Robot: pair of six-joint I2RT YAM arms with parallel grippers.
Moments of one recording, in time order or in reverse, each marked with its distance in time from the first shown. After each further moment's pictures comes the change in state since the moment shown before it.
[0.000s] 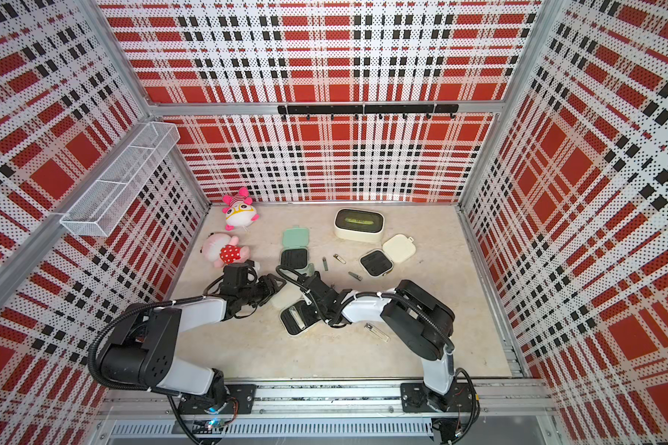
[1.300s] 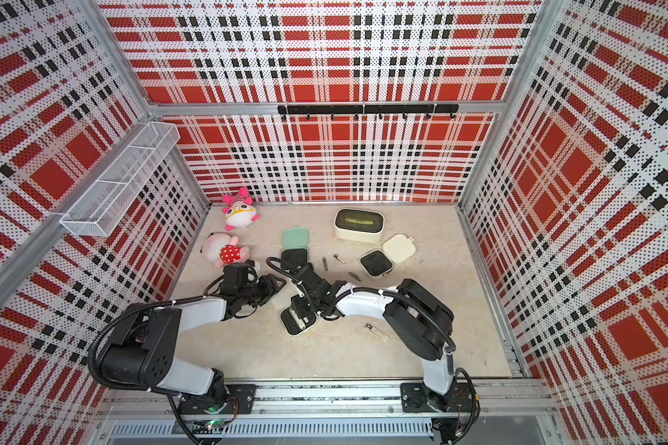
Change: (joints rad) left arm -0.001 0.000 0.003 -0.005 -0.001 0.008; right arm 0.008 0.010 0.149 -0.137 0.031 -0.044
